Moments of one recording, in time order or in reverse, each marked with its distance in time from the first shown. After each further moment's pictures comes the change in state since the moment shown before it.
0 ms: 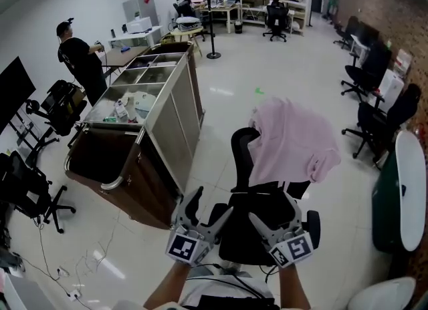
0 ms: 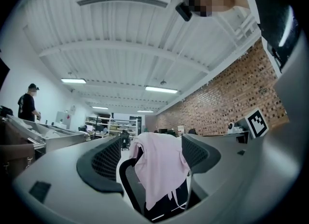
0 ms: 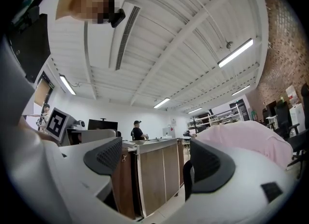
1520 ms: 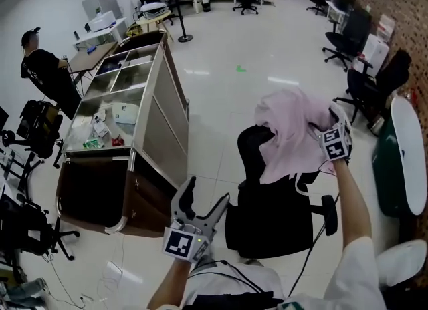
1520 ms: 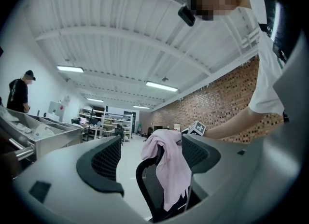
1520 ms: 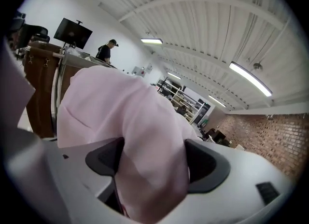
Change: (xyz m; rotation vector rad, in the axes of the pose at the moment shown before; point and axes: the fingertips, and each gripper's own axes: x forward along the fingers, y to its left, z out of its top) left arm 0.061 0.142 -0.018 -0.063 0.044 -0.095; right arm 0.132 -0.361 -0.066 -0.562 0.744 -0.478
